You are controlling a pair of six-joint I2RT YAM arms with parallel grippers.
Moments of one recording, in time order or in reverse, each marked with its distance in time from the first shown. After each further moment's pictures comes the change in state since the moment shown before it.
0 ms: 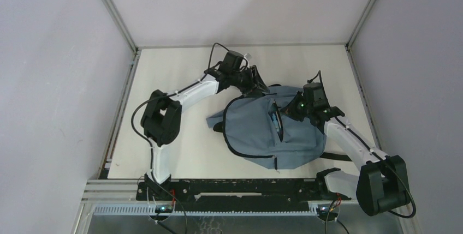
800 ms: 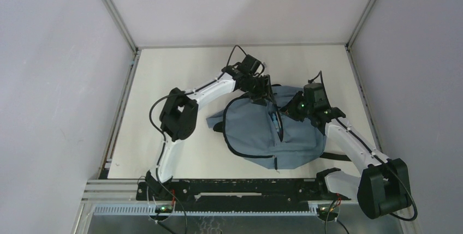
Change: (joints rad) left arm -0.085 0.174 0.272 -0.320 -0.079 0.176; right arm 0.010 -0.024 0.000 -0.010 0.015 0.005
